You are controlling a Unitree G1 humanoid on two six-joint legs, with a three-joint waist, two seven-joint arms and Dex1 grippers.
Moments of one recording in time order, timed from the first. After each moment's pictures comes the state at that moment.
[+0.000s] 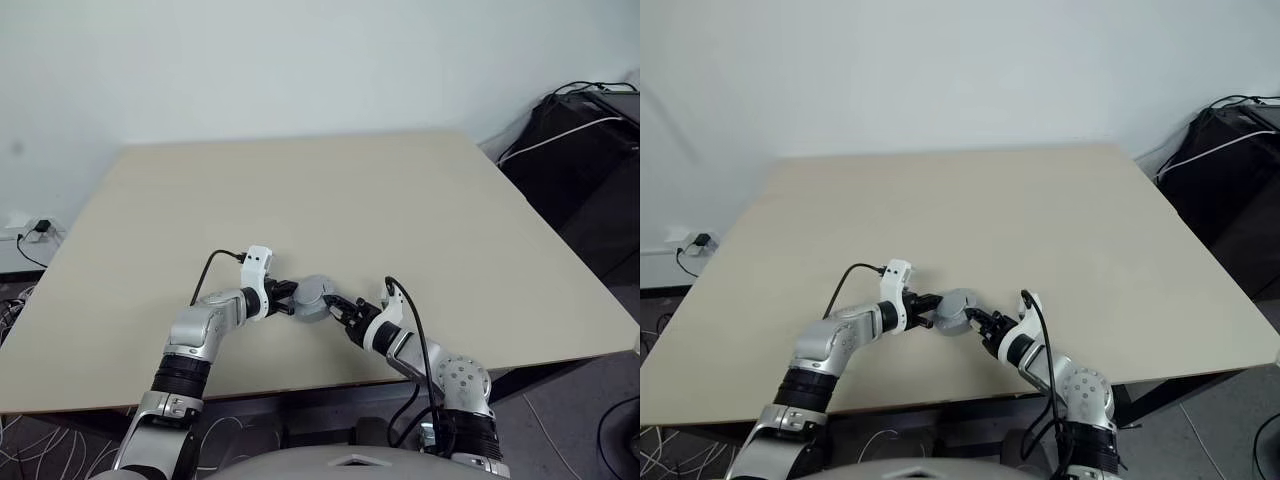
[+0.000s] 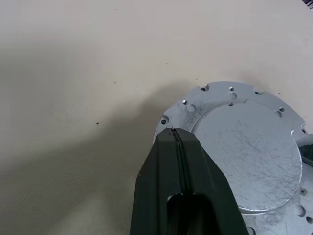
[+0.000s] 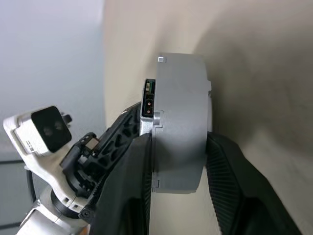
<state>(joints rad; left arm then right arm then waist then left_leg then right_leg) -0.28 0.16 -0.08 0.18 -0.31 0.78 -0.52 -0.02 0.08 -0.24 0.01 1.12 1.03 -0.02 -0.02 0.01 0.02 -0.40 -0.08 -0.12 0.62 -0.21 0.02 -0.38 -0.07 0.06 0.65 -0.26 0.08</state>
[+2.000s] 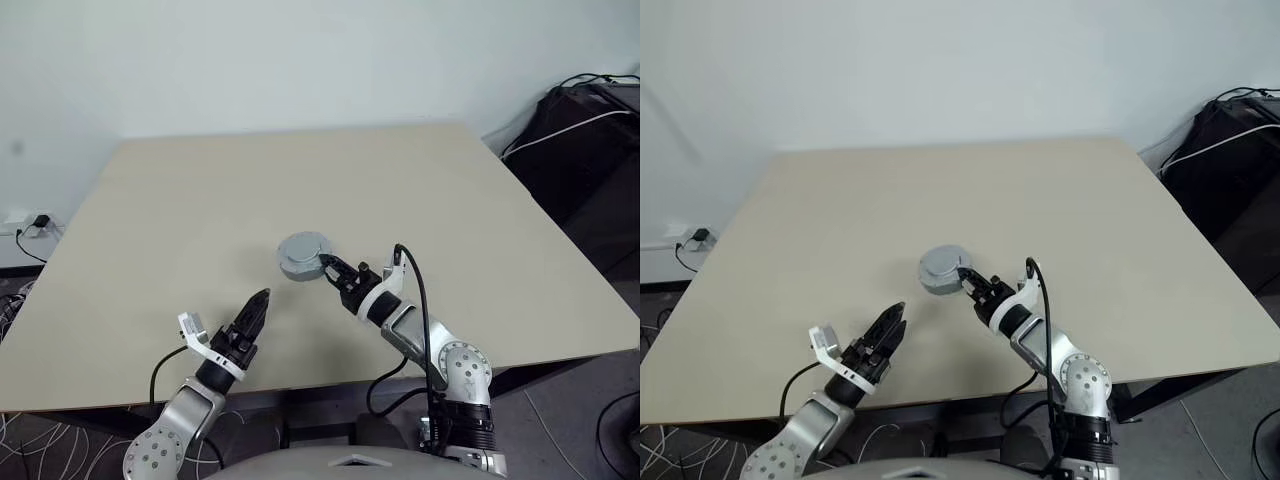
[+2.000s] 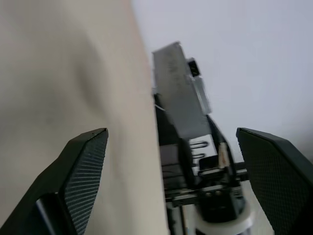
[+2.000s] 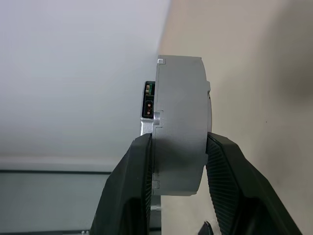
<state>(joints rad) 0.37 -0.07 0.21 -0.27 -1.27 0.75 -0.33 -0.06 0.08 -0.13 -0.13 1.45 0.86 -0.21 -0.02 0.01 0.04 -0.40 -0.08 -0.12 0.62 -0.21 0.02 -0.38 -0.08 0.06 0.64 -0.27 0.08</state>
